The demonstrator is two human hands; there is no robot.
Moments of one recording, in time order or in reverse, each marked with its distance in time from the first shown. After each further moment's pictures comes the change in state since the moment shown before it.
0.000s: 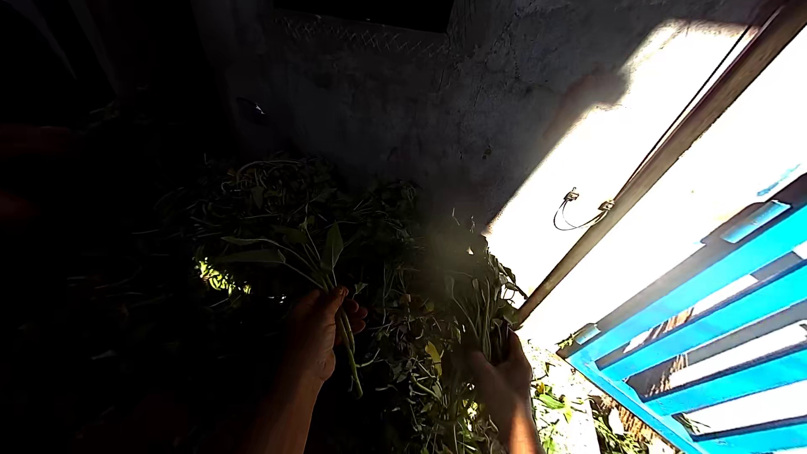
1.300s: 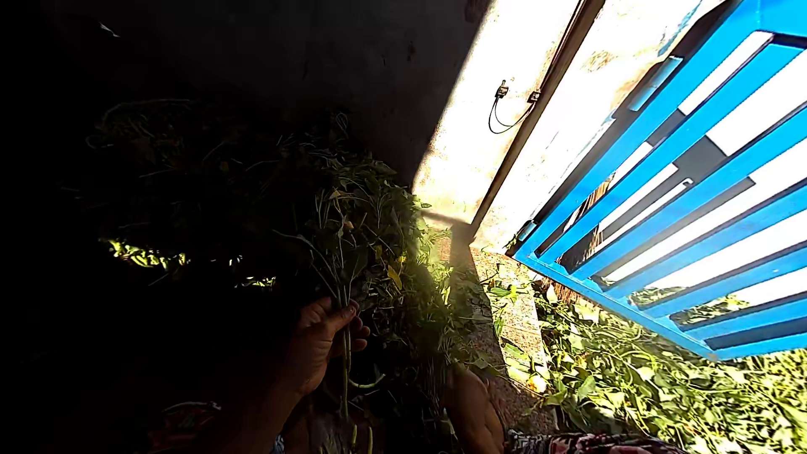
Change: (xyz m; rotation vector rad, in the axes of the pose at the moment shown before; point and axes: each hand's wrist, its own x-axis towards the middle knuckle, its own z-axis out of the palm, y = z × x) left_hand -0.081 -0.093 0.001 0.286 -0.412 -0.372; right_hand -0.142 0.150 -0.069 -0.910 -0.504 0.572
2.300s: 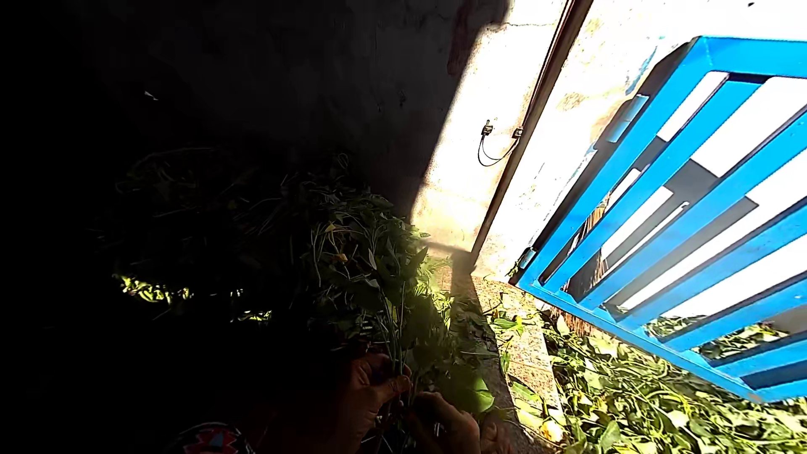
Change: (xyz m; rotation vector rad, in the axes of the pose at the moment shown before) left_hand 0.000 -0.056 0.053 0.165 -0.306 0.111; right_hand -0.061 -0.025 -0.049 0.938 0.358 -0.863
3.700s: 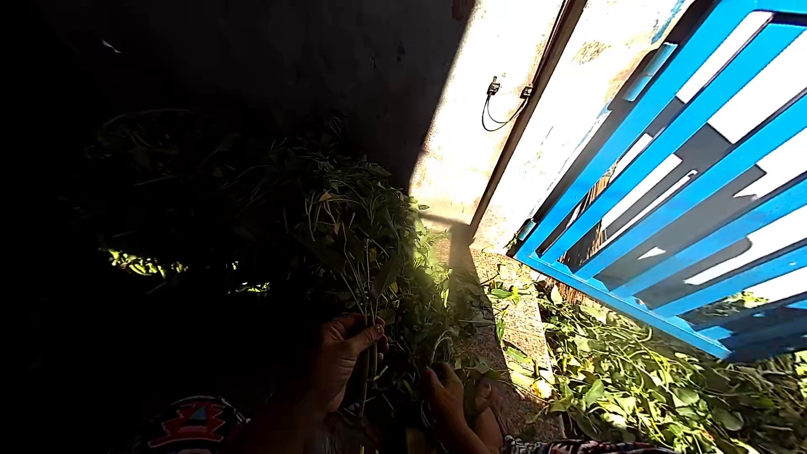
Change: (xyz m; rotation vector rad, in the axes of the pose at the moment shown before) left_hand -0.005 0.017 -0.021 -0.081 0.204 -0.068; right_hand -0.028 0.157 0.024 -0.054 0.051 0.787
